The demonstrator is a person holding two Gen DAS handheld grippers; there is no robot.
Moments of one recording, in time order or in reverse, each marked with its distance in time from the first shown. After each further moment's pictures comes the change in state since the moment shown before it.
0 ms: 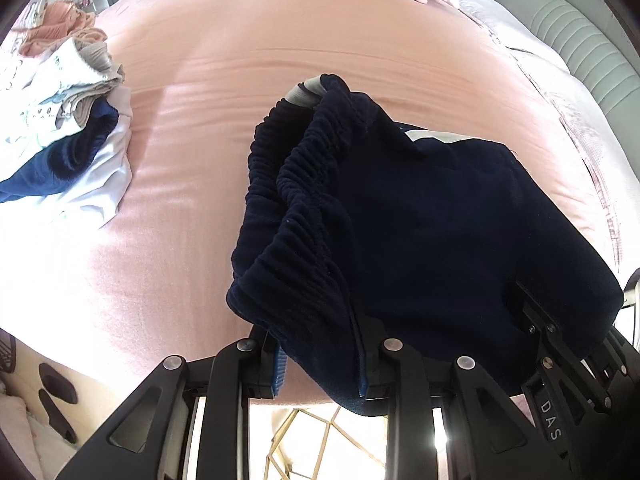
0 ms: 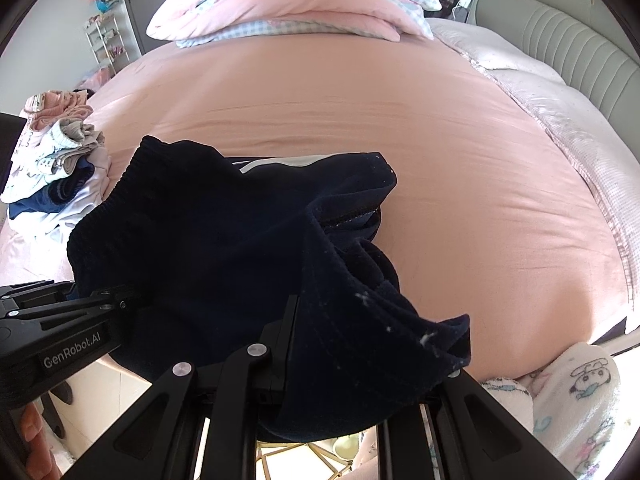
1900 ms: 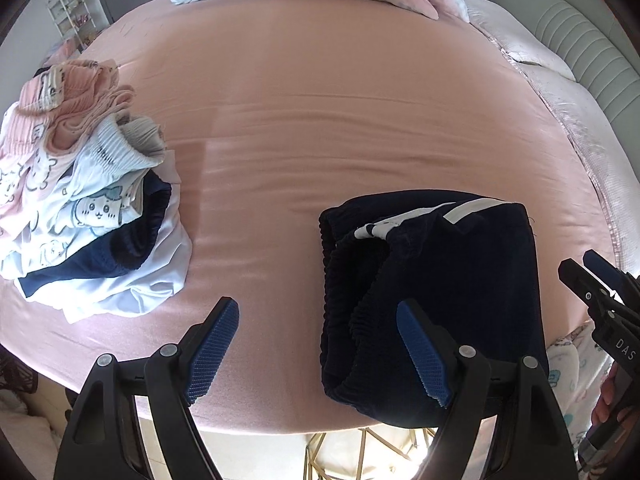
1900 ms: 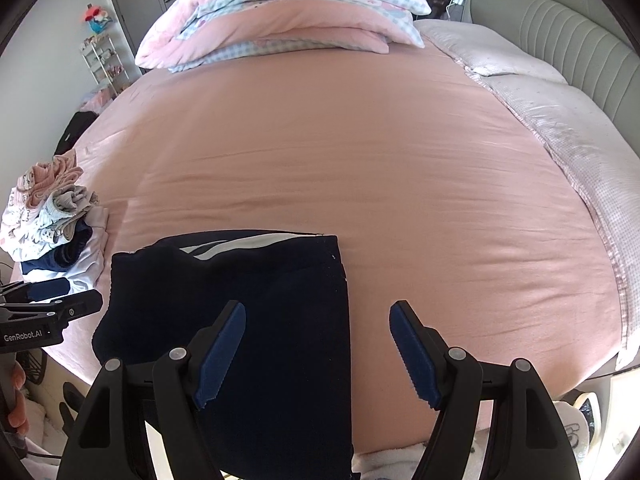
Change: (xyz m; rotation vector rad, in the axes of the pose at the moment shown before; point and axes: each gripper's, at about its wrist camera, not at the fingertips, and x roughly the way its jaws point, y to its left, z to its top) left arm -0.030 -0.016 0.120 0.053 -0.010 0.037; right arm -0.030 -0.066 0.021 0.058 -0.009 0.058
